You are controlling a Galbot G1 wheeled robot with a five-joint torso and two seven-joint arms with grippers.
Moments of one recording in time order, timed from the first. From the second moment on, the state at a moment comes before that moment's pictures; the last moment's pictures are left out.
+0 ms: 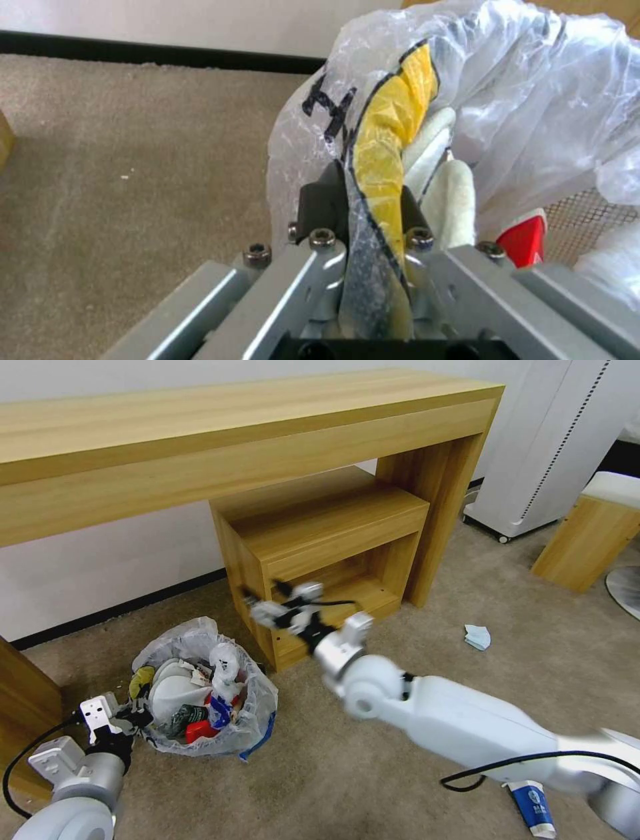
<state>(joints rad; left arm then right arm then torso) 1.68 -1.25 -0.82 -2.24 -0.74 0.34 -0.26 -0.42 0.93 -0.52 1.81 1.08 0.20 0.33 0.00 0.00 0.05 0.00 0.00</state>
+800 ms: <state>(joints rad) 1.70 -1.24 -0.81 -2.24 -0.72 0.34 -0.24 -0.98 0.77 0.17 1.80 0.87 0.17 0.42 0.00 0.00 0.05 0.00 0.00</state>
